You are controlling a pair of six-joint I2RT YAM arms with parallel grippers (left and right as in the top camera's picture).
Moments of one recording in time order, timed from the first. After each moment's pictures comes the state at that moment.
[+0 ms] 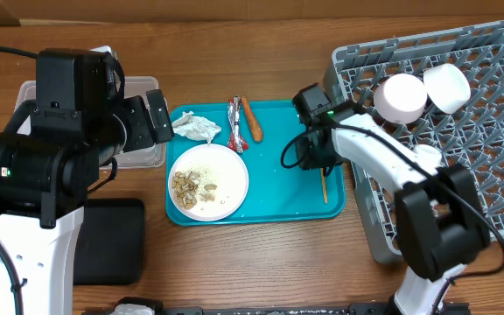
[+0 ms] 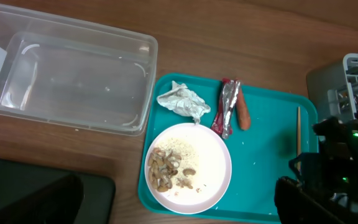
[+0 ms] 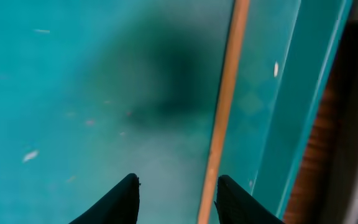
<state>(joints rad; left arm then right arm) -0.15 1.36 1.88 -1.42 -0.07 -0.36 0.44 1.94 1.34 -0.87 0.06 0.31</state>
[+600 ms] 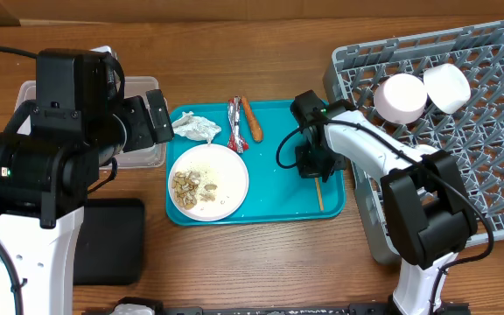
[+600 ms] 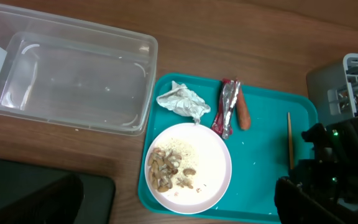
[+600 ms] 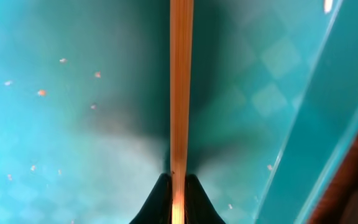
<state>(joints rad) -0.15 1.36 1.88 -1.42 -0.07 -0.36 0.44 2.00 1.38 -0.99 0.01 0.30</state>
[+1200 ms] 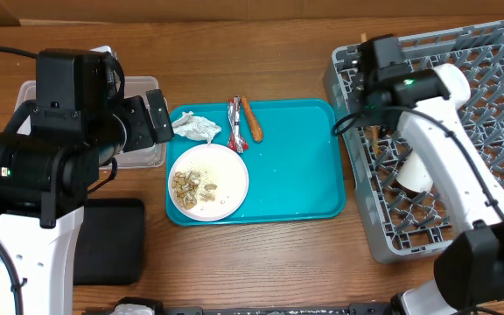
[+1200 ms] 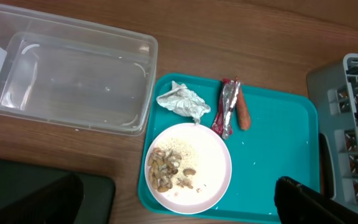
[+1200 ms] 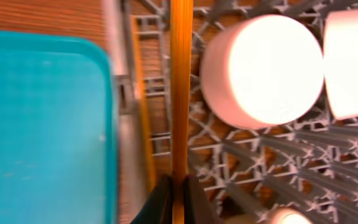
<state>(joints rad) -0.15 1.36 1.88 -1.42 -0.07 -0.36 0.21 1.73 1.53 -0.99 0.23 0.06</state>
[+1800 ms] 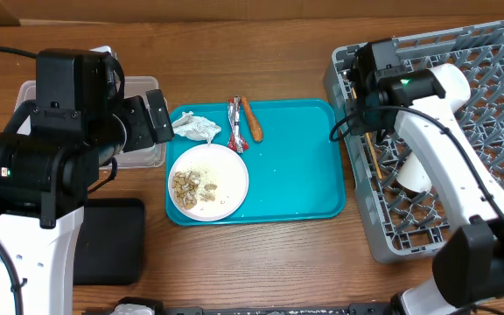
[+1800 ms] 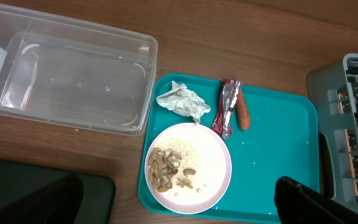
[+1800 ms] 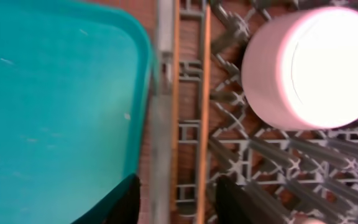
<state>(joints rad) -0.15 1.36 1.88 -1.42 -0.07 -0.36 0.23 1.71 1.53 -1.03 0.10 -0.01</state>
